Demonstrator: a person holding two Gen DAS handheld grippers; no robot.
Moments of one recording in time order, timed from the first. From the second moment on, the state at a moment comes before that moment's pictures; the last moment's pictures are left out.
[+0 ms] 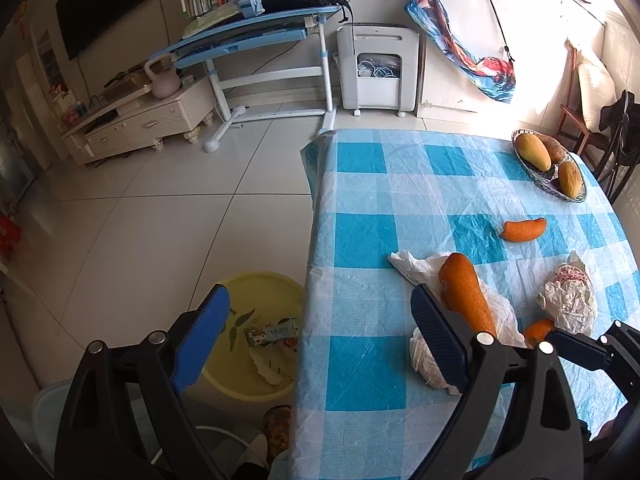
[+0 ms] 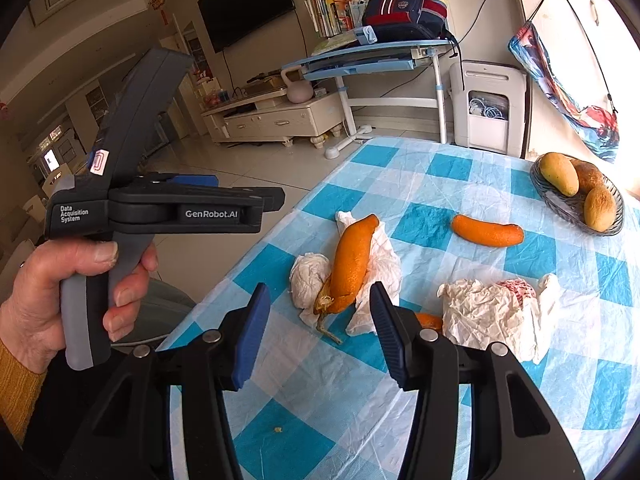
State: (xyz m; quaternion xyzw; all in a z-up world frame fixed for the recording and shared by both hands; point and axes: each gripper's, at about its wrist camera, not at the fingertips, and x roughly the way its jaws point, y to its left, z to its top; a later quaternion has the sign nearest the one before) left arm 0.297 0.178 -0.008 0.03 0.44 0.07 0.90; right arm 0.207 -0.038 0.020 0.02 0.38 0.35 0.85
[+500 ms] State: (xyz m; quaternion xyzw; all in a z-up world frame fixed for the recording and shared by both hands) left arm 0.299 0.177 -0.006 0.03 0.44 0.06 0.90; right arm 0.227 -0.034 0.002 0.01 0.42 0.33 0.84
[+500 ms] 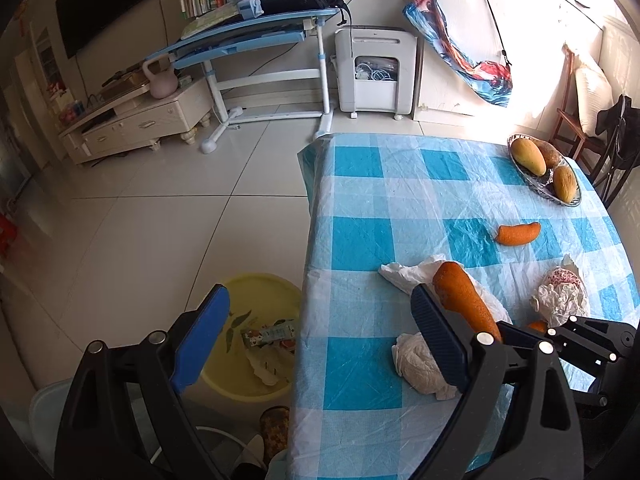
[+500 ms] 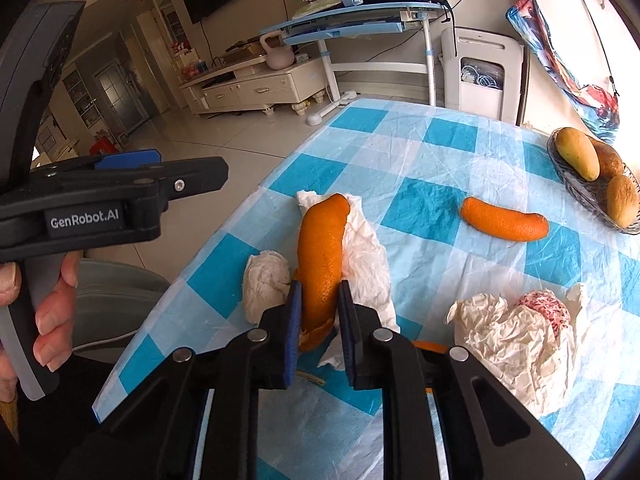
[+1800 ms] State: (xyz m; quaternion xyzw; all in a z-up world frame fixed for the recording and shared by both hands) left arm 0.301 0.116 -0.065 0.07 0.53 -0.08 0.84; right arm 0.171 -0.088 -0.014 0.01 0.43 0.34 0.83
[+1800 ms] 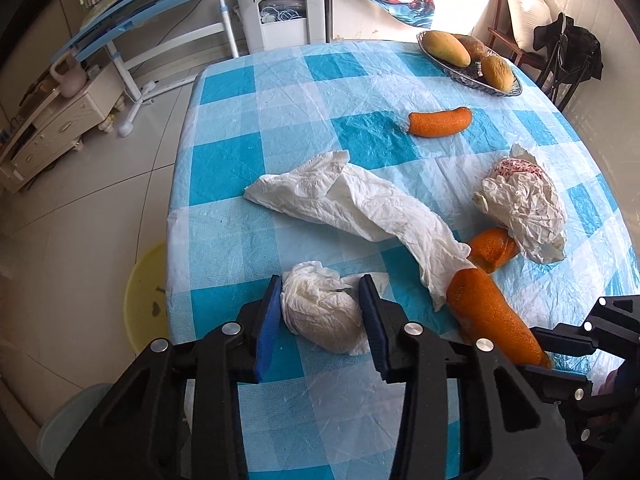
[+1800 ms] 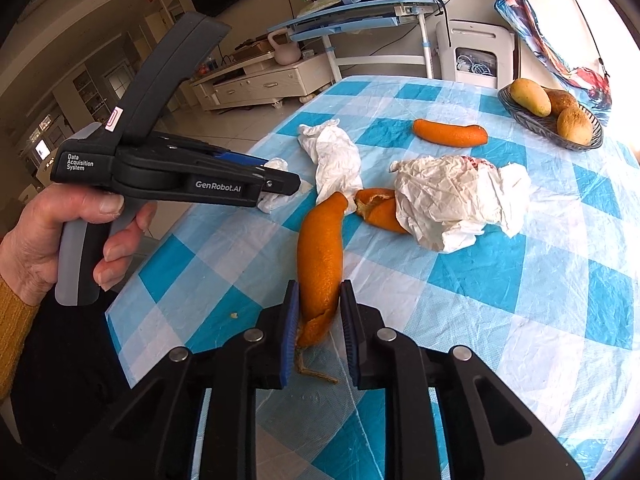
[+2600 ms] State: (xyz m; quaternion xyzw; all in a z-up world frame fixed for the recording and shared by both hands) left arm 0.296 0.147 -0.012 0.02 0.43 -0.02 0.90; right arm 0.171 -0.081 -0.016 0.00 0.44 0.35 0.83
